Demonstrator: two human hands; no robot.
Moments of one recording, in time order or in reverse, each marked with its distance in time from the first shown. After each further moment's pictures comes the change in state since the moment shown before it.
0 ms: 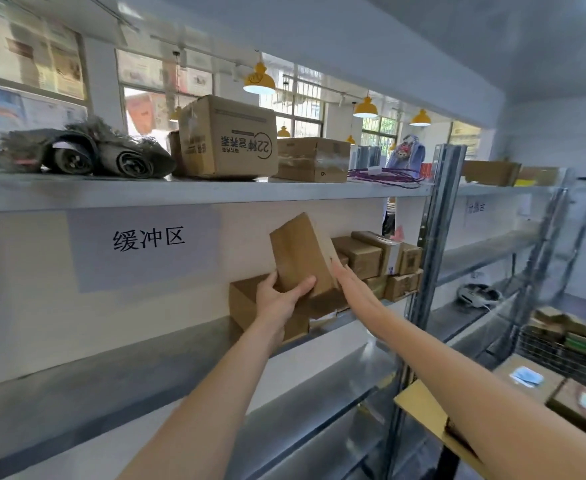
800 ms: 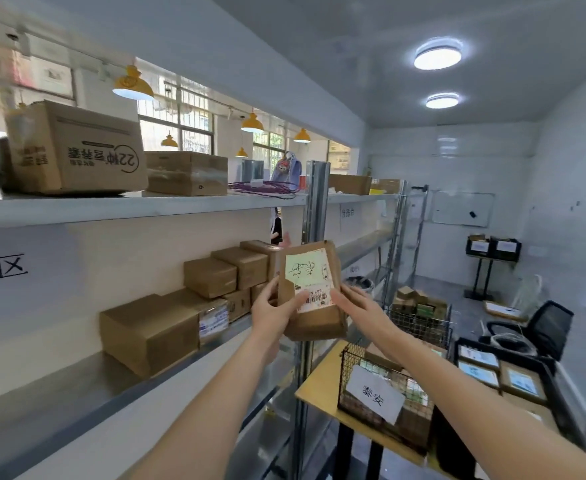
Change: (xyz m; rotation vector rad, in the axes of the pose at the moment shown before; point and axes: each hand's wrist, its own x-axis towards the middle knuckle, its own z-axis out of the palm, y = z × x) left_hand -0.067 0.005 0.158 -0.252 -0.409 -0.006; right_hand -0.140 0.035 -0.166 -0.073 0.356 0.103
